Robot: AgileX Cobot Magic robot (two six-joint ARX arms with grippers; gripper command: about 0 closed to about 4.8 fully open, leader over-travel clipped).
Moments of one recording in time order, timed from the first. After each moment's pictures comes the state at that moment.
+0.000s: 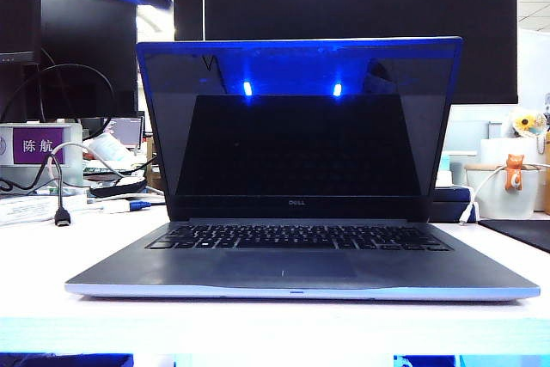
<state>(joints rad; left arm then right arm) -0.24 1.41 1.26 -0.39 0.61 0.43 0.08 0.95 1.03 -0.89 -0.59 -0.01</state>
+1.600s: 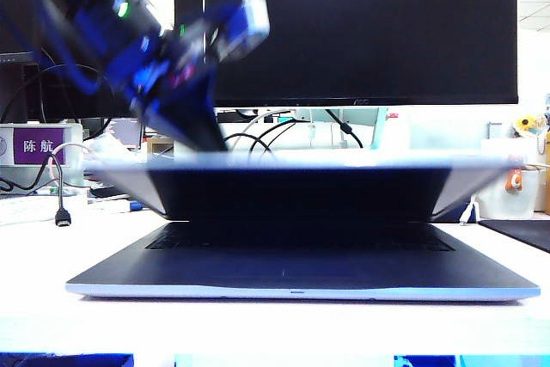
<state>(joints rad) -0.60 1.52 1.02 -0.46 0.36 0.36 0.07 0.97 1.03 -0.79 -0.60 -0.01</state>
